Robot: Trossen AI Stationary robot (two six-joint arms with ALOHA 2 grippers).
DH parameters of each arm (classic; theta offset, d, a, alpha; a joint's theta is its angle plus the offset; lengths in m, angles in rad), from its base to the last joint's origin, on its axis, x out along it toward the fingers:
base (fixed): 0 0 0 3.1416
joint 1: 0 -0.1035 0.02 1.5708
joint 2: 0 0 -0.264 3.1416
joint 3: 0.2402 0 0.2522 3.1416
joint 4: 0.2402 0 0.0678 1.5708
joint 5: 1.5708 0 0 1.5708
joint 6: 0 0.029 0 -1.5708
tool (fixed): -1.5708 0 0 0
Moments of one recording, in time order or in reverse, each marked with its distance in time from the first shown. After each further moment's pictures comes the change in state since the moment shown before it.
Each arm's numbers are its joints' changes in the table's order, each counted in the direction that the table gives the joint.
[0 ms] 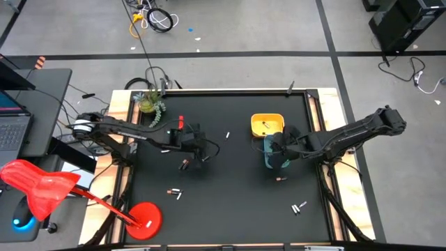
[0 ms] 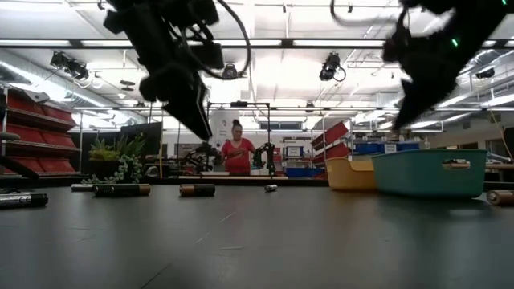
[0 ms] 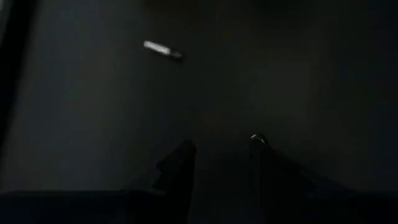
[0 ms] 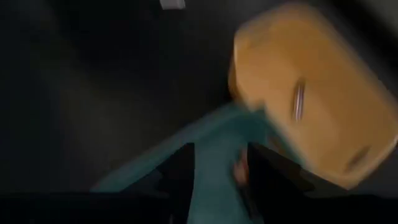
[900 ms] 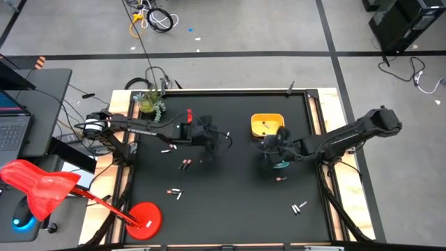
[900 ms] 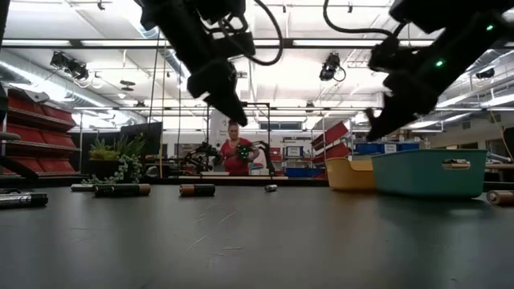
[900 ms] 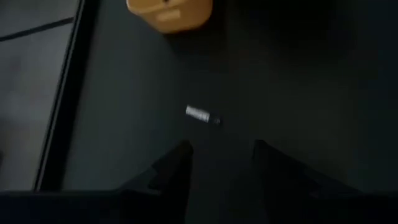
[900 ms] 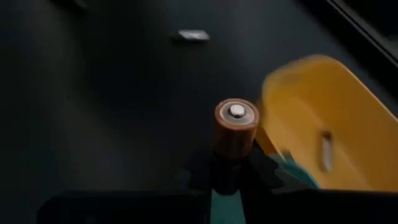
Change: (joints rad) left arm -0.046 0.133 0.177 -0.052 0.060 0.161; right arm 0.006 0.079 -0.113 -0.319 -0.055 -0.115
